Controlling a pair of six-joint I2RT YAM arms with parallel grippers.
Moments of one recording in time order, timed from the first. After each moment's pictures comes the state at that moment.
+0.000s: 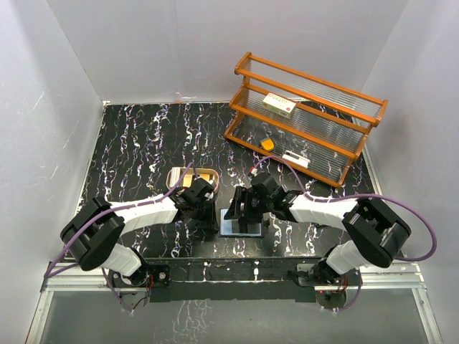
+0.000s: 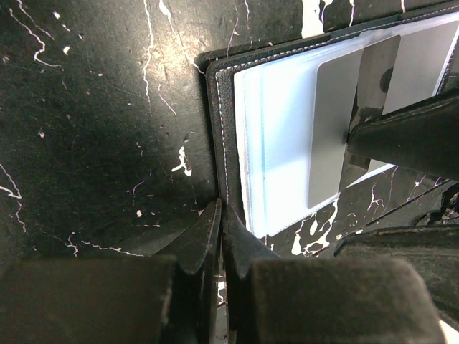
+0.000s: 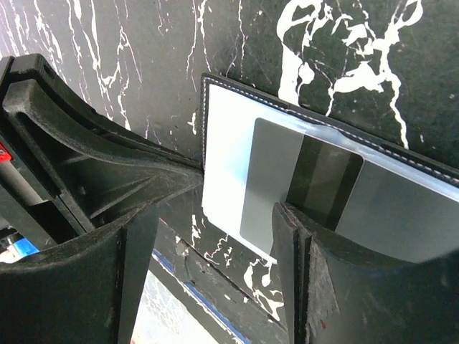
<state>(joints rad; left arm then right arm) -0.82 1.45 0.65 -0.28 0.17 -0.77 0.77 1.46 0.63 0.04 -0.32 0.92</state>
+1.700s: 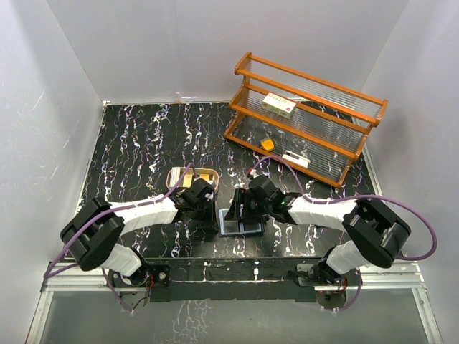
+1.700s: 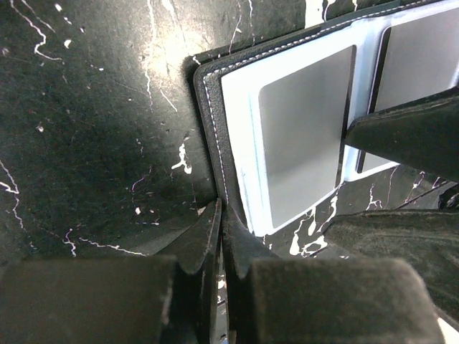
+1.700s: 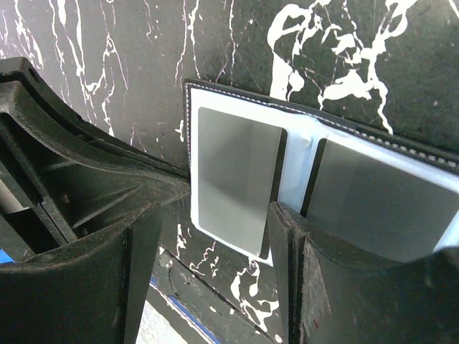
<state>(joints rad) -0.82 1.45 0.65 -0.28 0.17 -0.79 0.82 1.45 0.63 0.04 -0.23 0.89</state>
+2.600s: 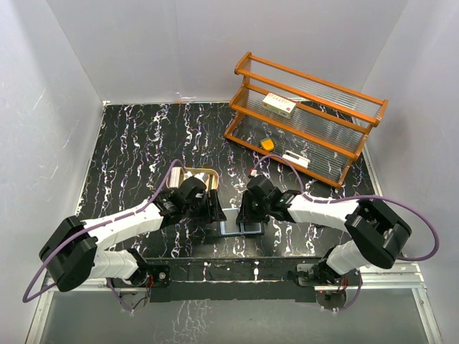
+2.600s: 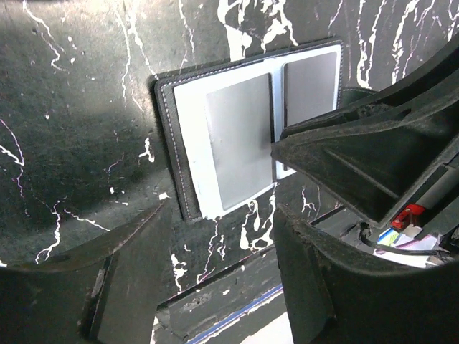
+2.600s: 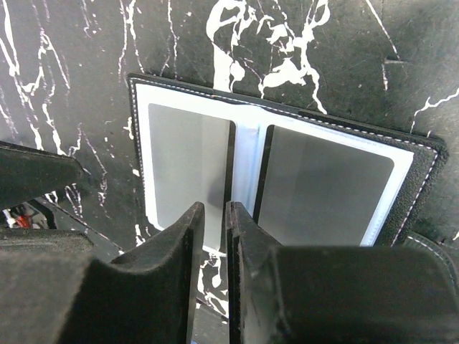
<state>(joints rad) -0.83 1.24 0.65 -0.30 0.09 -0.88 0.82 1.43 0.67 -0.14 -0.13 0.83</state>
